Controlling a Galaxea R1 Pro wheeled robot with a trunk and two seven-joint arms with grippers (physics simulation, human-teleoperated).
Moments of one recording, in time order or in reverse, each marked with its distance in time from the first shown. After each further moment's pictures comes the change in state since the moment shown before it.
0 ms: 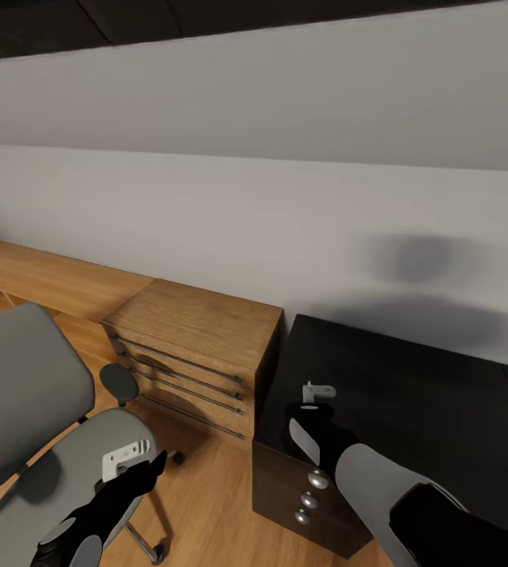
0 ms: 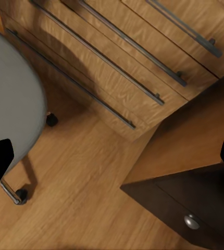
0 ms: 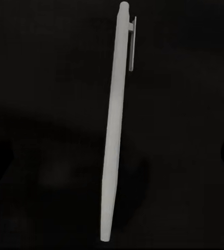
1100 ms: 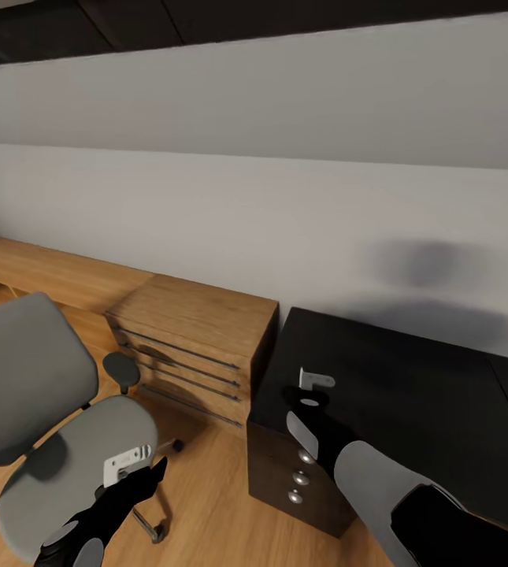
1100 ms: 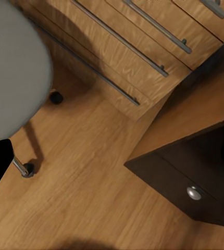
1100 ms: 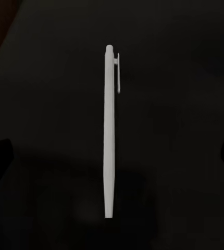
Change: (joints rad) left arm 0.000 0.000 -0.004 0.032 -0.002 0.009 0.006; right arm 0.000 0.000 0.001 -0.064 -0.066 -0.169 0.004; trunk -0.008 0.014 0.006
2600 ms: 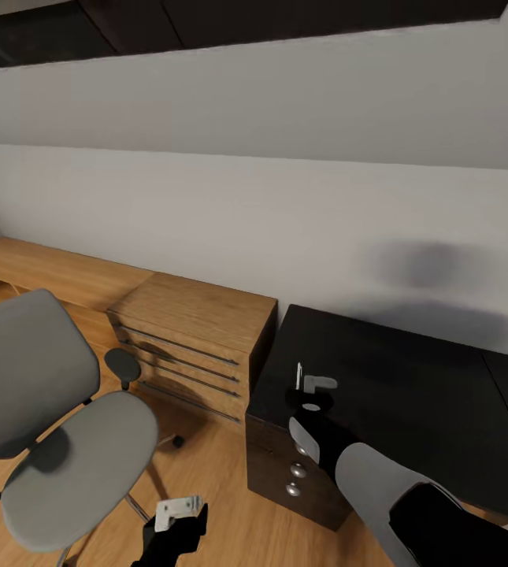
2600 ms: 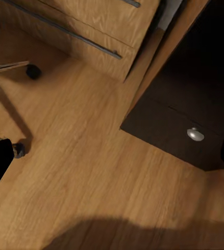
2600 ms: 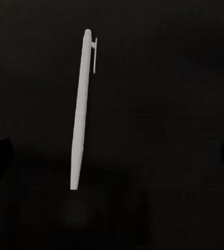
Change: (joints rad) left arm -0.014 -0.049 -0.277 0.360 -0.151 -0.315 0.003; right arm -0.003 0.000 -0.003 0.056 0.064 -0.035 0.003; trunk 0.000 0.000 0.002
